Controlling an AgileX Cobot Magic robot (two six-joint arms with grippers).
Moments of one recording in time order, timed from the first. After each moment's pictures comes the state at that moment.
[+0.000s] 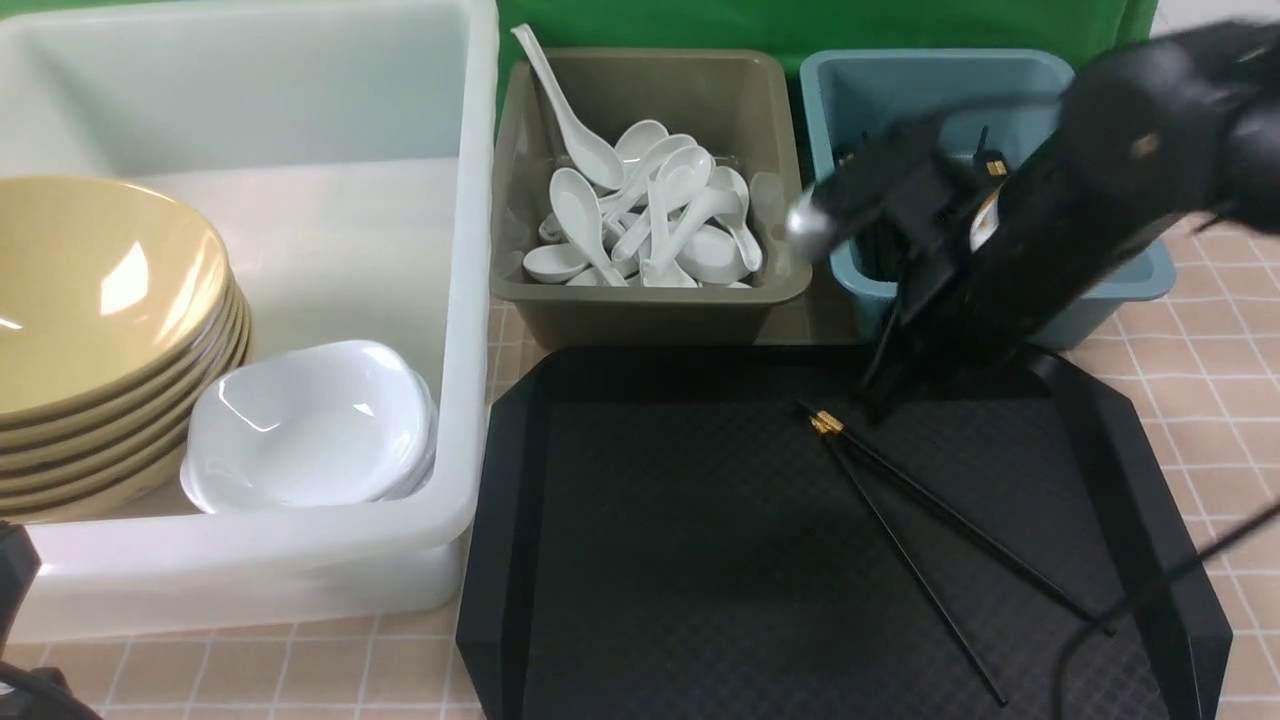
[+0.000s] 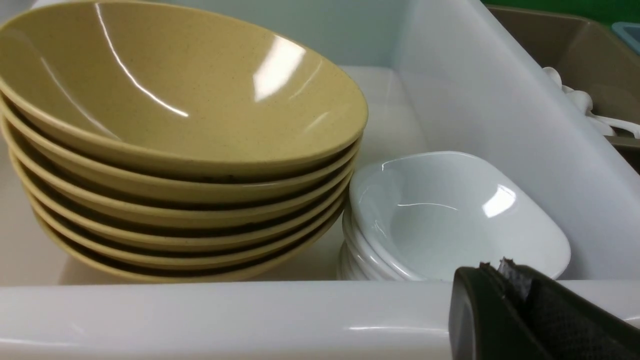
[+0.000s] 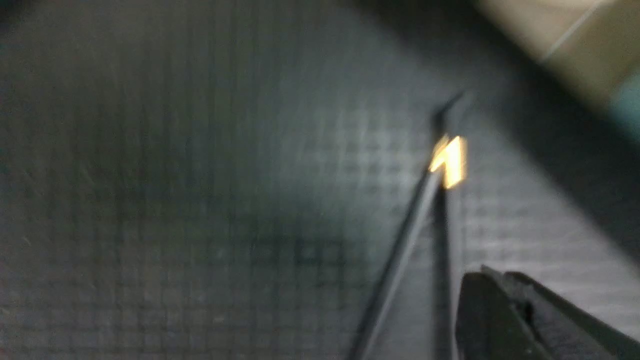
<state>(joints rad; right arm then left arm) 0.45 1.74 -1.30 0.07 0.86 -0.32 0.12 0.19 -0.35 -0.25 0.56 0.19</state>
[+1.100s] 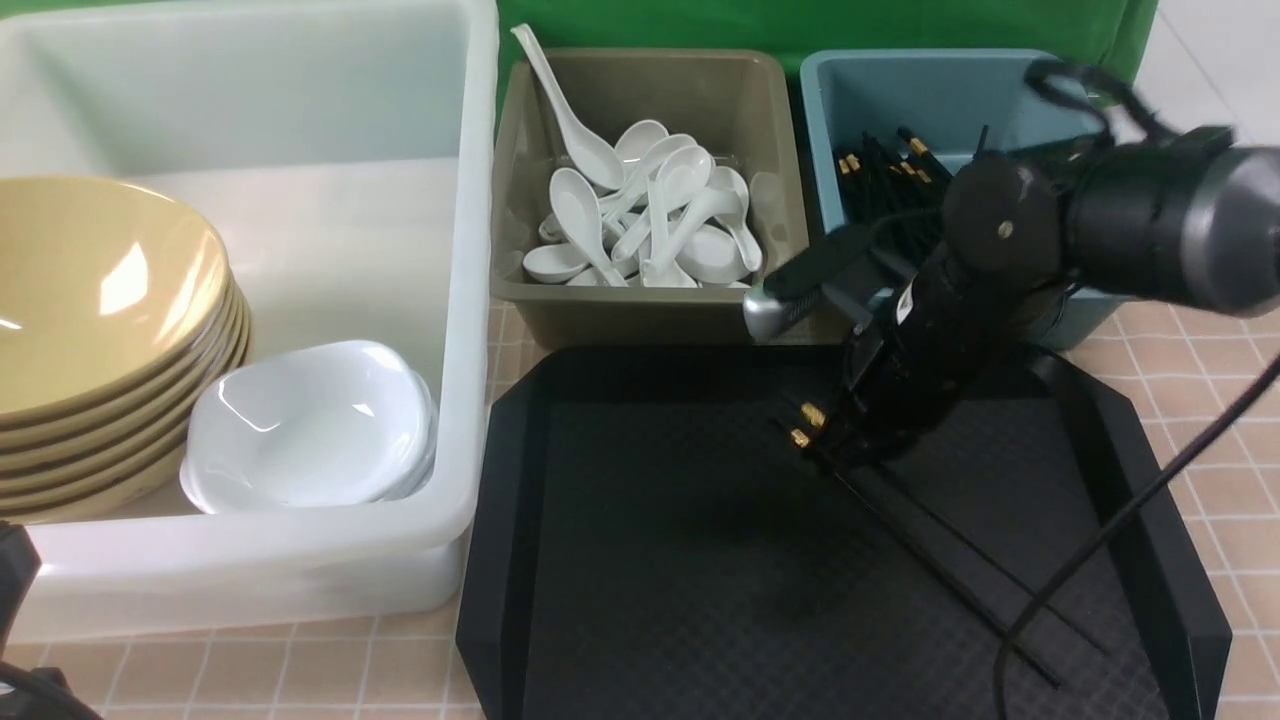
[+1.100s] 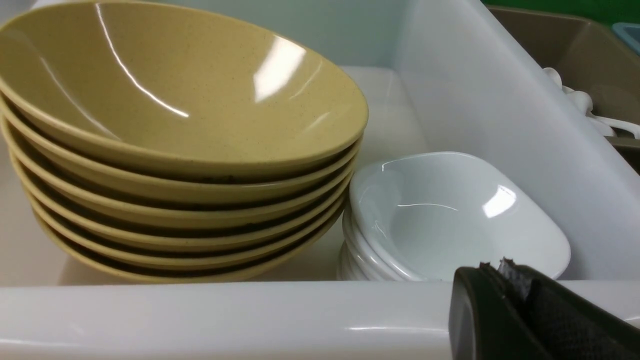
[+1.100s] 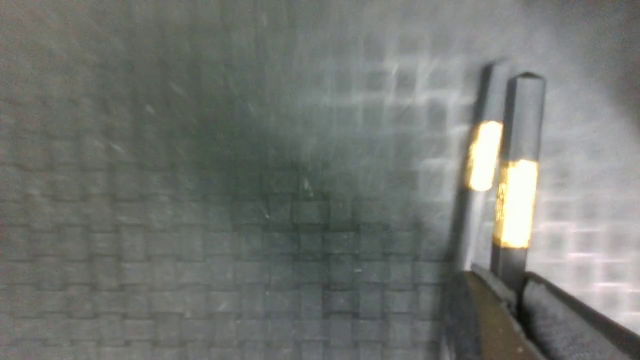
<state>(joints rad) 0.45 1.85 -1.31 0.12 0.79 -0.32 0.12 0.19 -0.35 -0.25 0.56 0.19</state>
